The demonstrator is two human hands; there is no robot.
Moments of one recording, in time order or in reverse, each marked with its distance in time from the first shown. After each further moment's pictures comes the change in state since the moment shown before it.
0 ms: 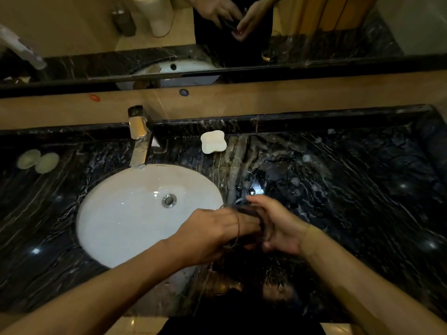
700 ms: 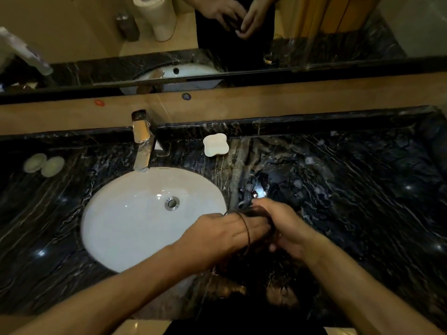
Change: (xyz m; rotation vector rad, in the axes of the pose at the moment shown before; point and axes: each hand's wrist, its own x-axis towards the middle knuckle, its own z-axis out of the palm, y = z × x) left_hand 0.001 0.010 -0.003 0.123 0.062 0.096; right_hand -0.006 -0.002 0.008 -0.079 0.264 -0.126
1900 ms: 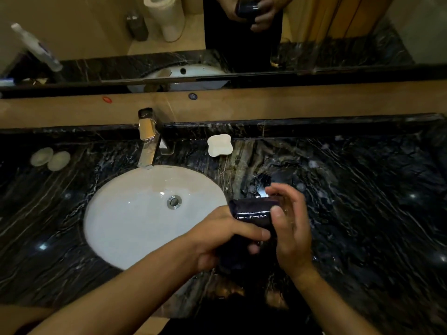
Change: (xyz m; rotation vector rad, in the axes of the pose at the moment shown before) left_hand 0.038 0.025 -0.038 -1.685 -0.030 -1.096; right_hand -0.002 0.039 0.005 -0.056 0.312 -1.139
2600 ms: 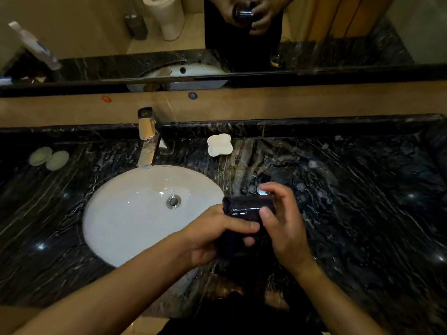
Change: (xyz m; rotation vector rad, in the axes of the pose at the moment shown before) left_hand -0.003 0.003 -0.007 -0.174 0.006 -0.077; right_hand 0.008 0.002 -0.001 -0.069 -0.150 0.049
